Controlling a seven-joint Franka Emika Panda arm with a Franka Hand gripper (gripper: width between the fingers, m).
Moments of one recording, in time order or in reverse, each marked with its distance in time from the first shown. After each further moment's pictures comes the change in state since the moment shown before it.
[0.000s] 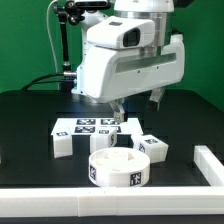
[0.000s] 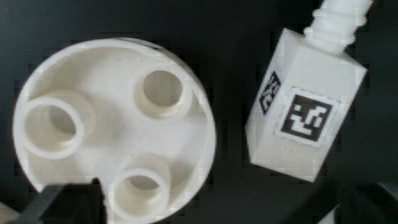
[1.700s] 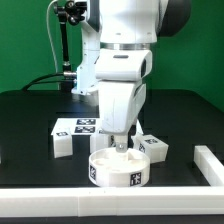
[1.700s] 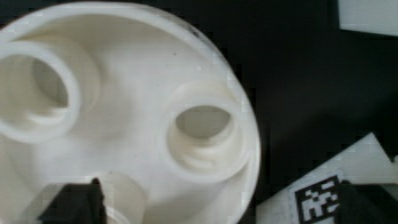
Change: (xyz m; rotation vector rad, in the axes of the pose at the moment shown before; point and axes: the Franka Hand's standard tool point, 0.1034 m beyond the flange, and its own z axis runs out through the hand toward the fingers) arm -0.008 0.014 0.051 -0.041 0.049 -0.587
